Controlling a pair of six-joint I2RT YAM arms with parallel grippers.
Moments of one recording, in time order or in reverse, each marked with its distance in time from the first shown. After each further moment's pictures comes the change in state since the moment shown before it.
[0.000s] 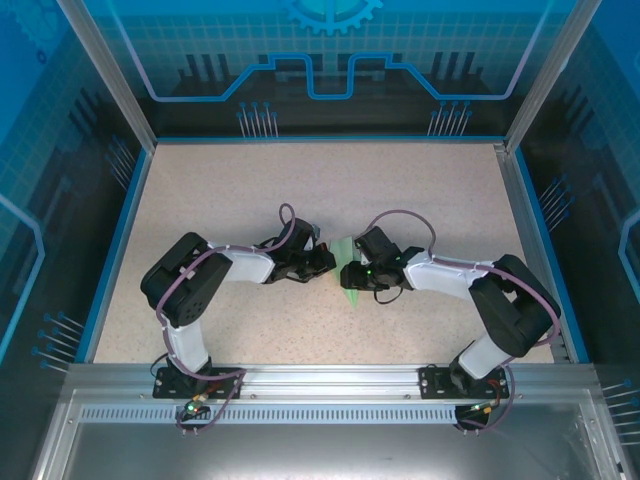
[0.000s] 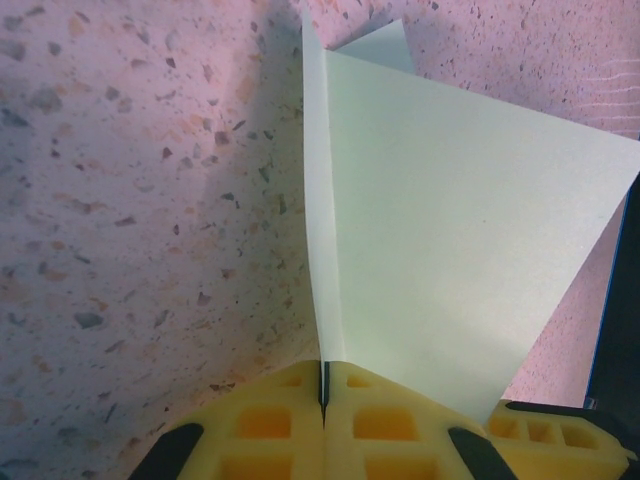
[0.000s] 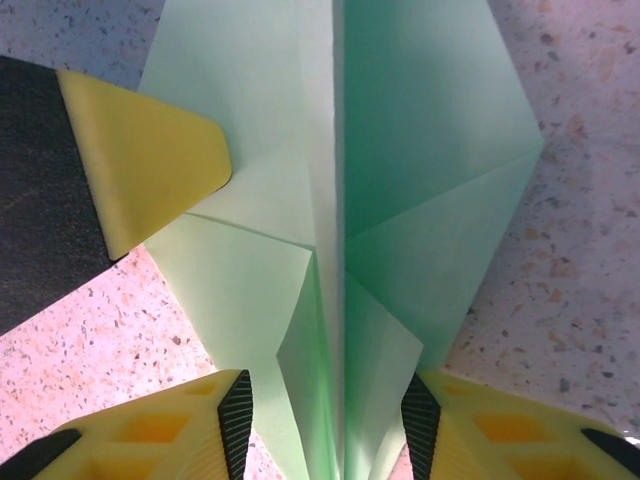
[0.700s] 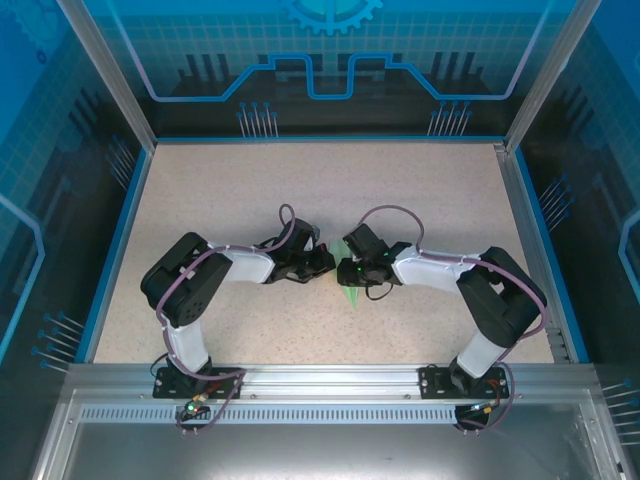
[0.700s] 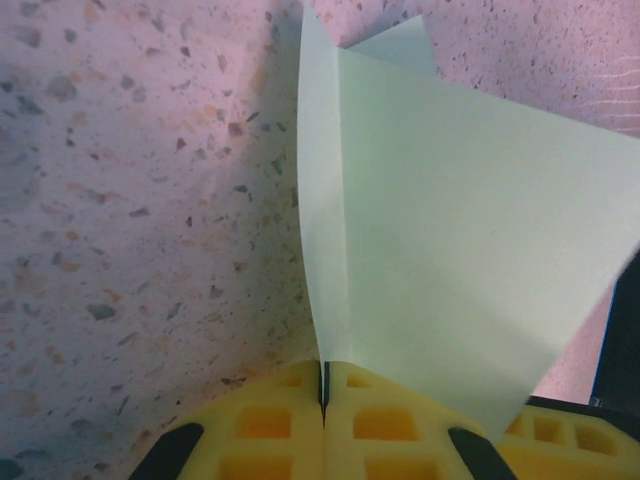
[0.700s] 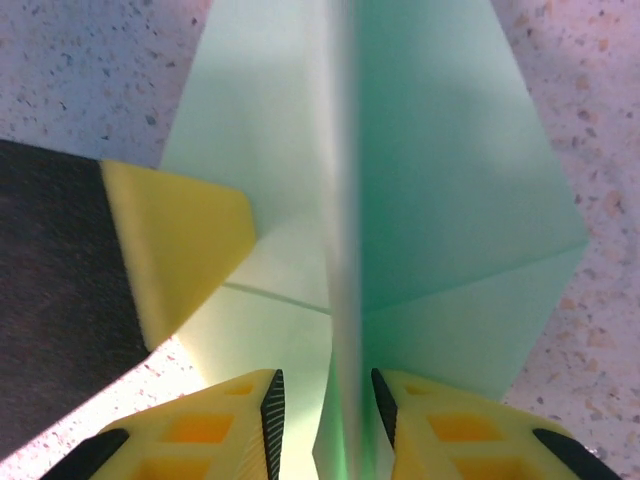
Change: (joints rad) left arm 0.000 0.000 0.000 -0.016 0.000 0.004; right arm 0.045 0.076 0.092 -0.032 0.099 0.010
